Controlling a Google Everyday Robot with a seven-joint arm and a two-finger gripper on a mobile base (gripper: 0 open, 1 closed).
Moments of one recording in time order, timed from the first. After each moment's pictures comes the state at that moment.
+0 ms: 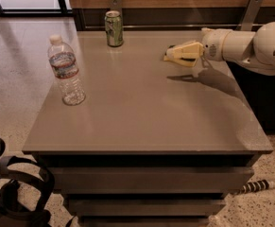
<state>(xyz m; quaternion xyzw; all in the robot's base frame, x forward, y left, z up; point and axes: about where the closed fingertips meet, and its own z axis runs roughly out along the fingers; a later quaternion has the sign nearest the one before) 0.752 -0.173 0.898 -0.30 0.73 0.22 0.57</state>
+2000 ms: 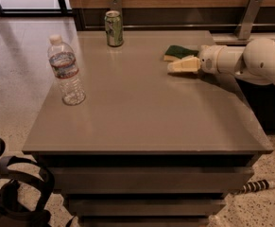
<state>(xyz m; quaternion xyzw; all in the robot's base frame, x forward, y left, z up) 0.774 -0.189 0.825 -0.28 0.77 0.21 0.53</state>
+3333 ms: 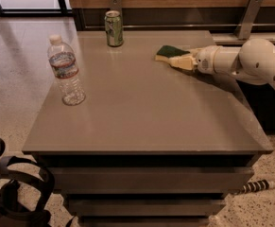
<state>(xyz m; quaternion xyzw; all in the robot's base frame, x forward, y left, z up) 0.776 -0.177 0.821 -0.28 0.77 0.21 0.53</state>
